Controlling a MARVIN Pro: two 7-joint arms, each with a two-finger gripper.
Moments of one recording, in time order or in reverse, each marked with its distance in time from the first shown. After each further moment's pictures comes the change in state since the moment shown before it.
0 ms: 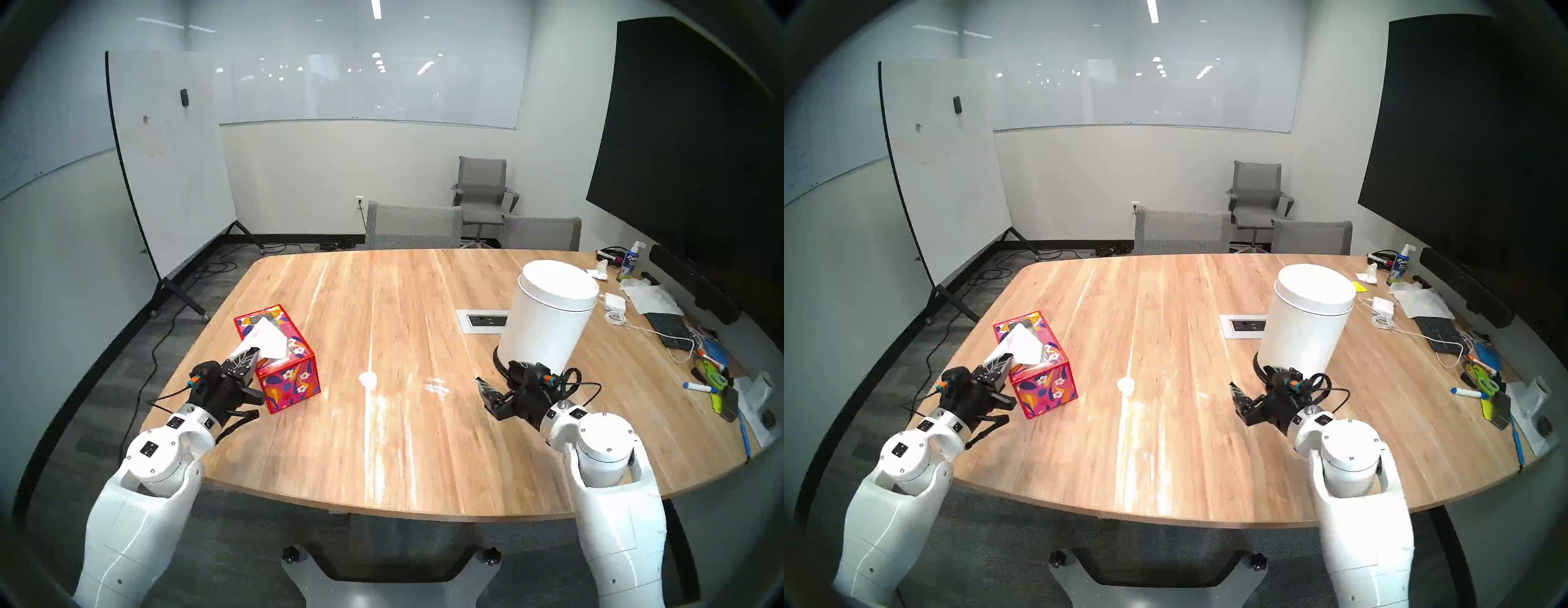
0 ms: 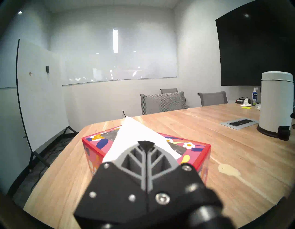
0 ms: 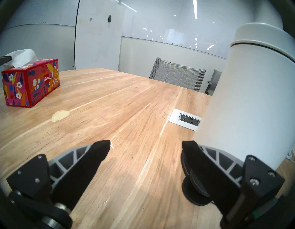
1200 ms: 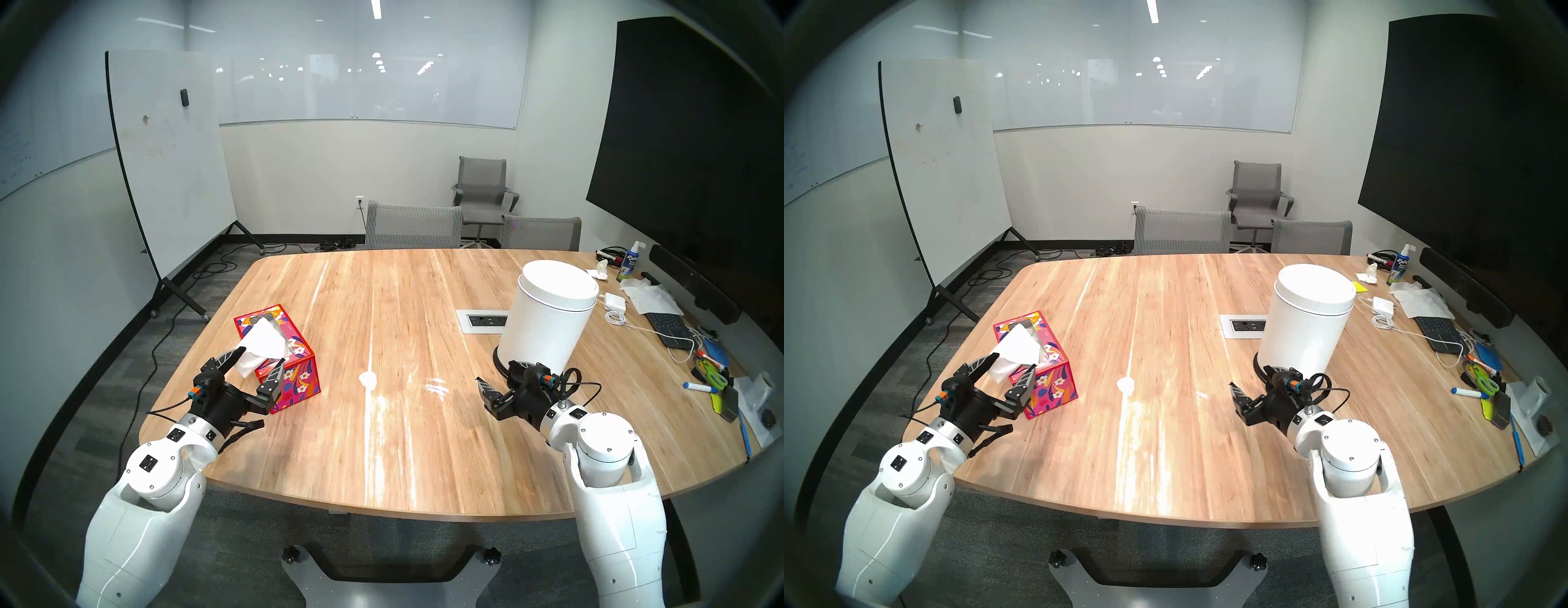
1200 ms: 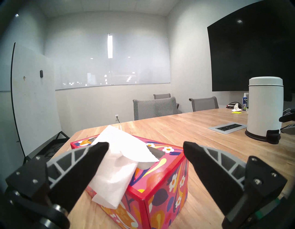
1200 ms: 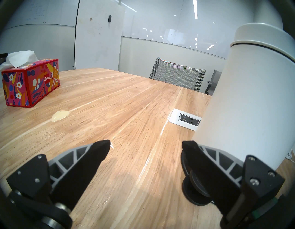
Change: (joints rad) left arm 0.035 -0.008 0.006 -0.039 -0.021 -0.048 -0.024; right arm 0.000 0.000 0.000 0.000 0.000 0.000 0.000
